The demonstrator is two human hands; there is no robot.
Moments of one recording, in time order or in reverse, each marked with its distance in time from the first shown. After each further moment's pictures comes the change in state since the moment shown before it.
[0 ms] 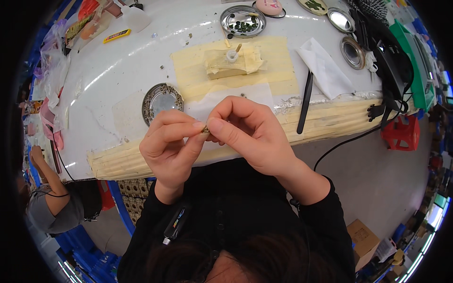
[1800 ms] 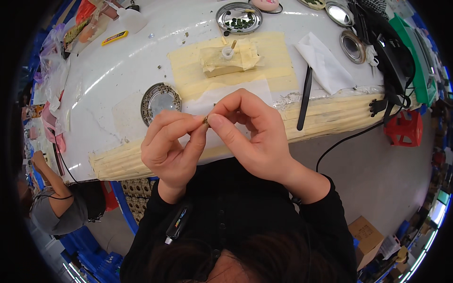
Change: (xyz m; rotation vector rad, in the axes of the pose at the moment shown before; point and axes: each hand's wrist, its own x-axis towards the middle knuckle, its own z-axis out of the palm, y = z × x) left_hand 0.001 0.001 0.008 0.250 0.052 0.138; right_hand -0.003 0.010 0.003 -0.368 0.204 -0.269
